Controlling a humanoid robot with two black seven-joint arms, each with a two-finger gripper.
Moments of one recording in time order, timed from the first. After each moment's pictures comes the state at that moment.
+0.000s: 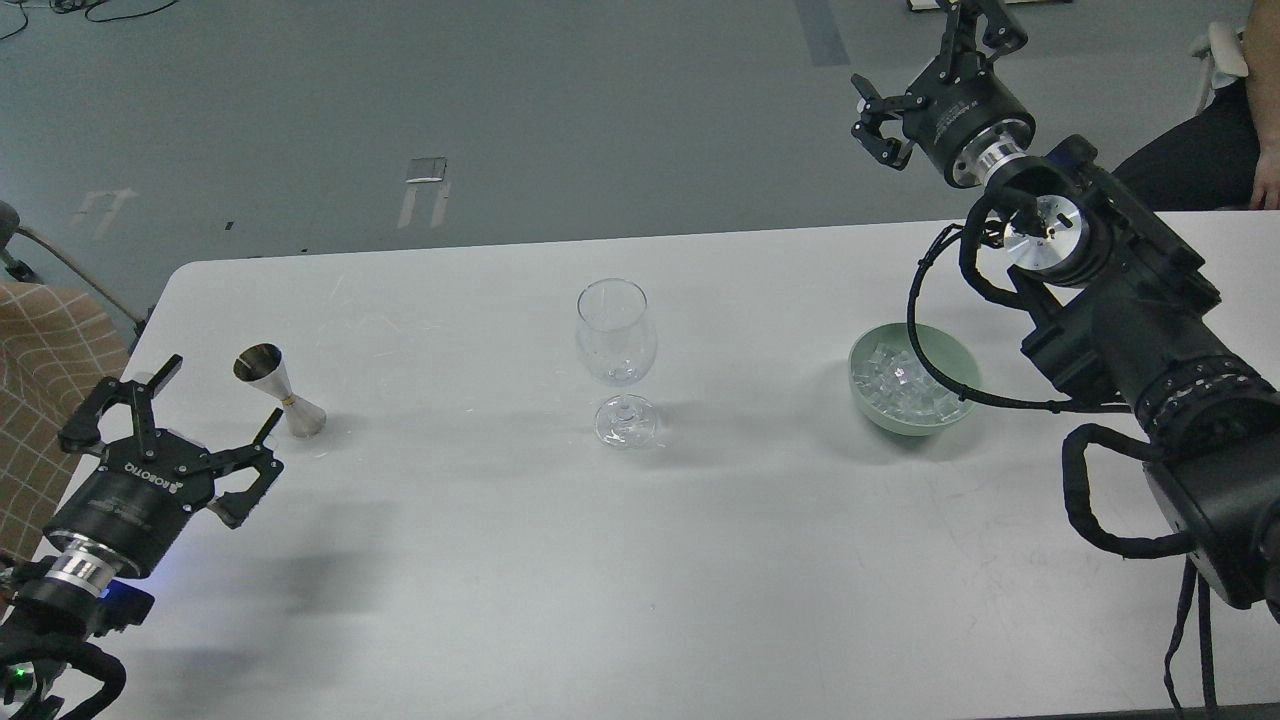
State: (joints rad) left arm 0.19 0.65 -1.30 -1.37 -0.28 -0.44 -0.02; right arm 1.03 -0.03 1.23 0.29 -0.42 0.39 0.10
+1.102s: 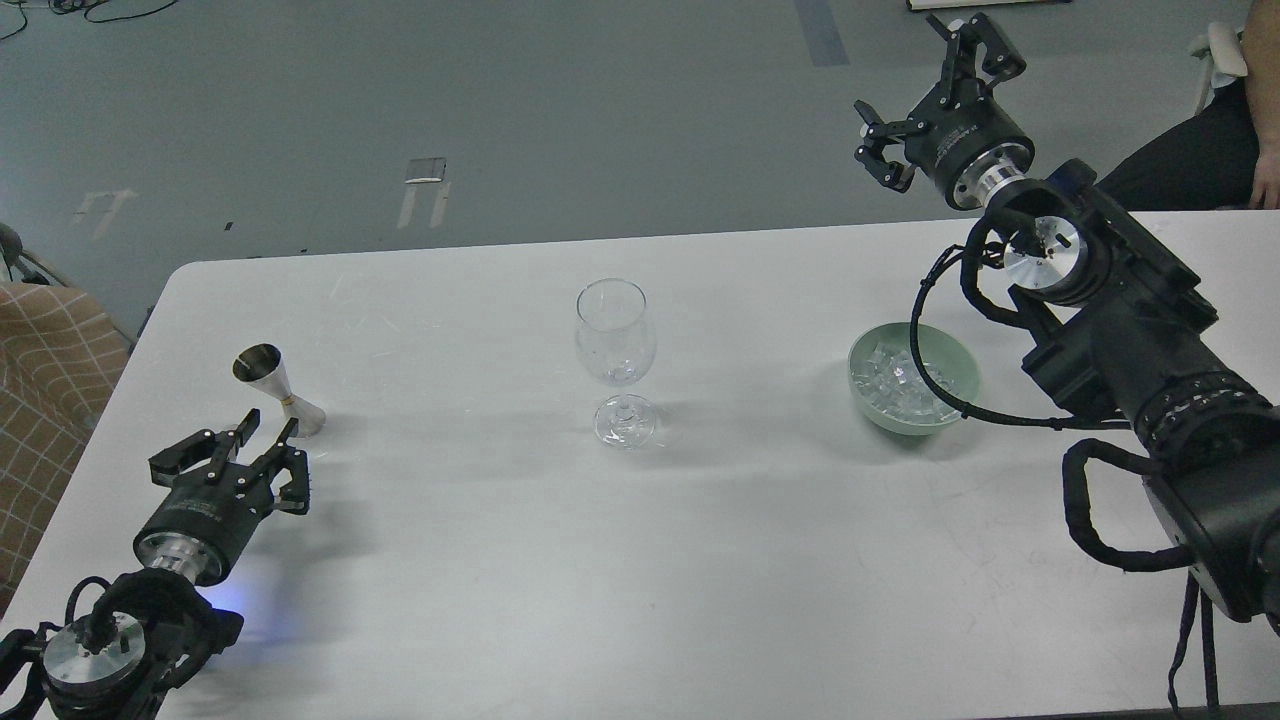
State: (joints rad) left arm 0.08 0.36 -1.45 -1.26 -0.30 -0.10 0.06; right arm 1.01 -0.03 1.23 0.29 -0.42 0.39 0.10
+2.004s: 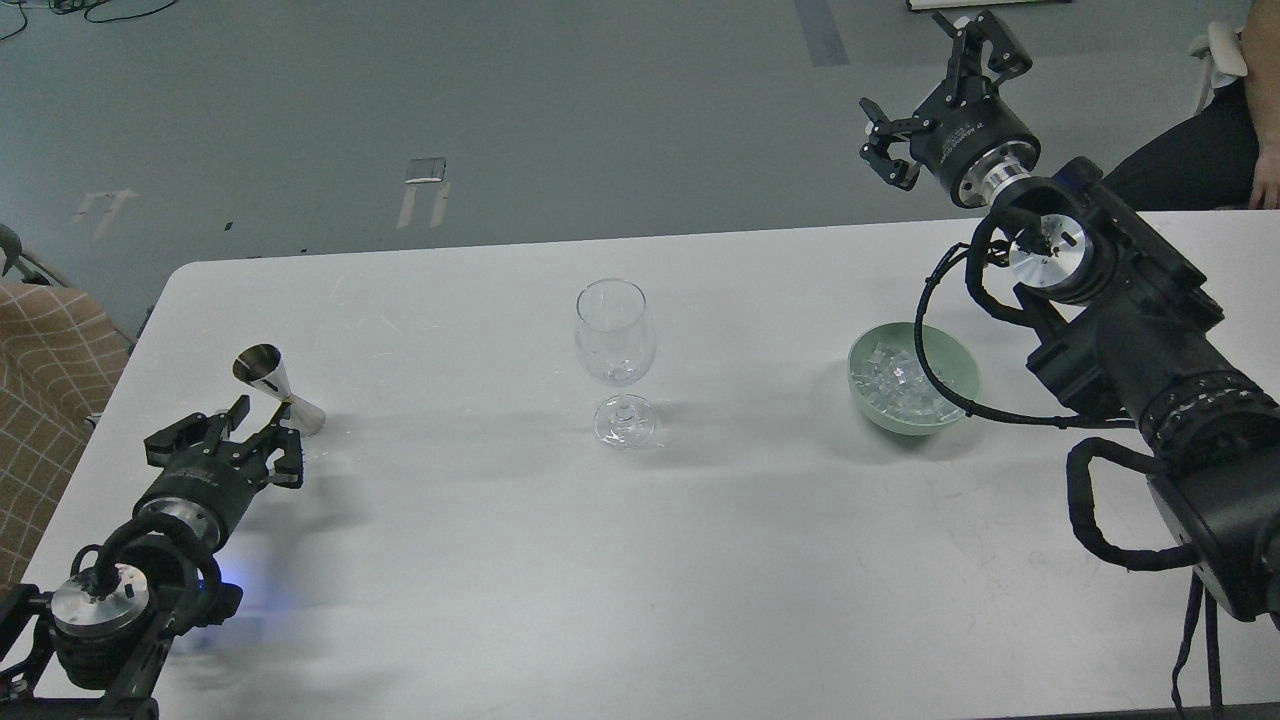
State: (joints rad) left arm -0.03 0.34 -1.48 -1.15 -0.30 -0.01 0.09; right arm 1.01 -0.04 1.23 0.29 -0.42 0.39 0.10
